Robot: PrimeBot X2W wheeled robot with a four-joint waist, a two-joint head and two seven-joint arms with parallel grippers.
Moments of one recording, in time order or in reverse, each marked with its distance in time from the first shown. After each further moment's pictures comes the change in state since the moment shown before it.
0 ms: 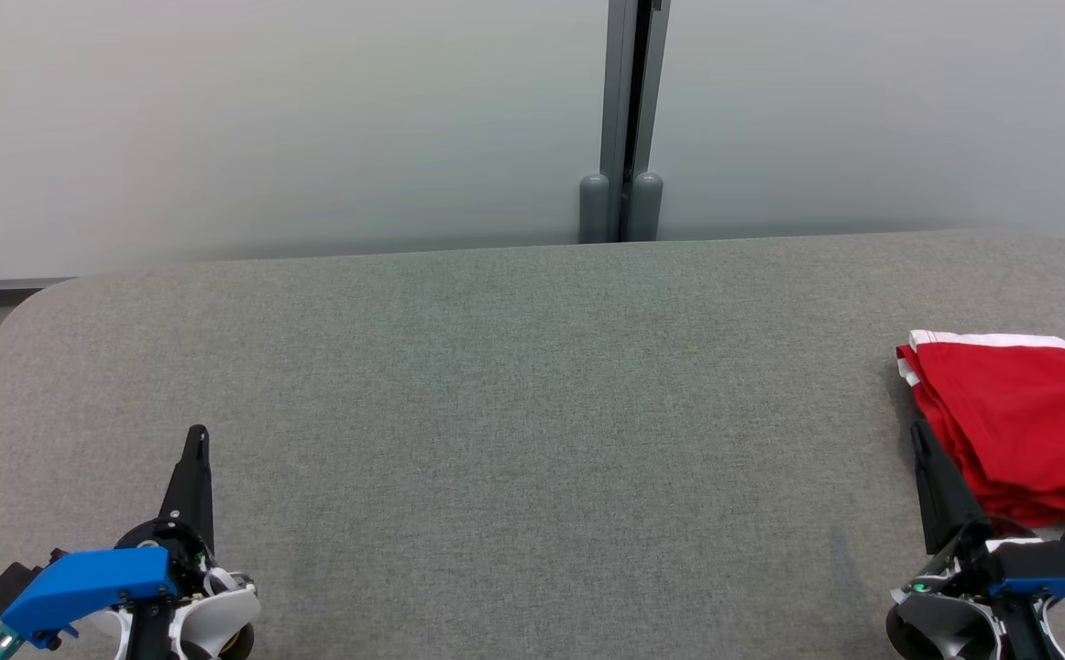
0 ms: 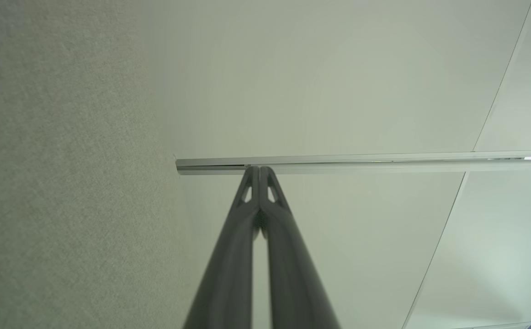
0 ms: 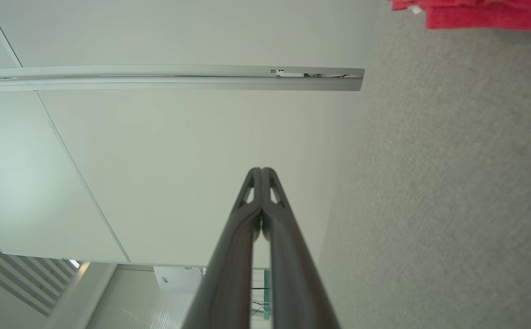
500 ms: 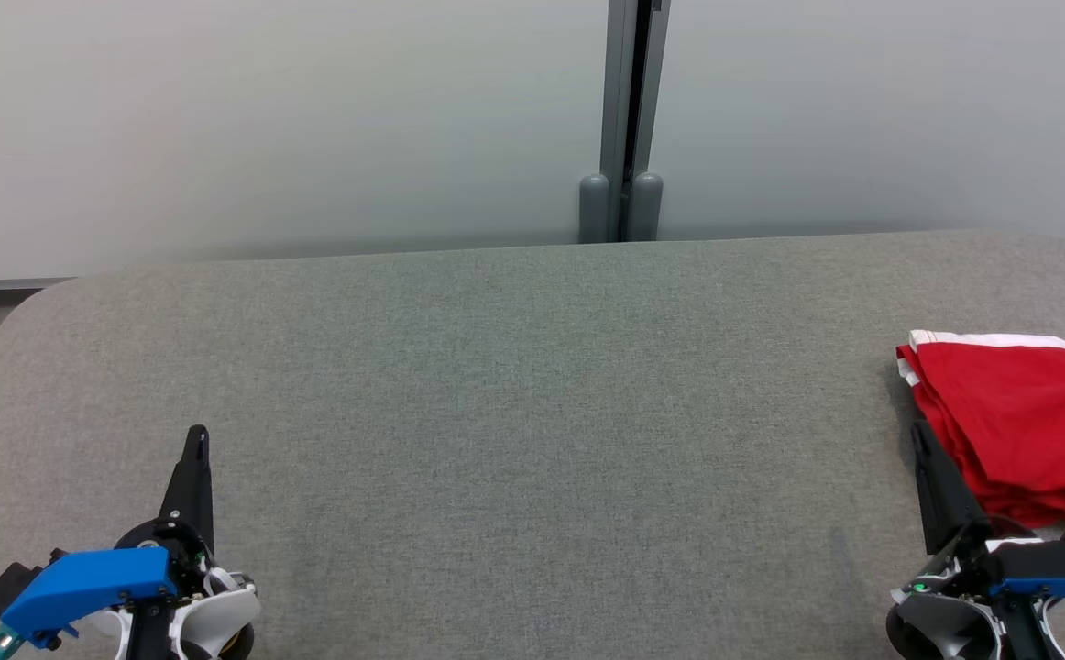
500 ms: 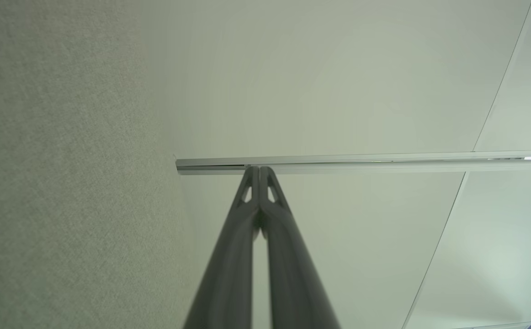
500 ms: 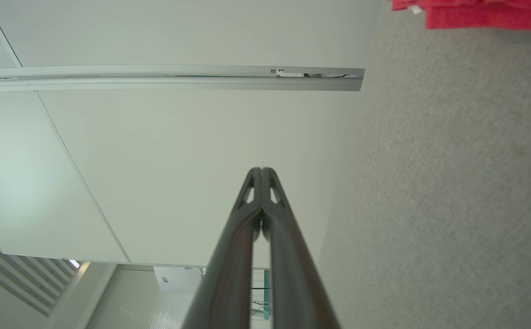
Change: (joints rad) left arm 0.000 0.000 0.000 0.000 0.000 0.000 0.000; right arm 0.000 0.000 0.000 0.000 0.000 0.000 0.000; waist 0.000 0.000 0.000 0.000
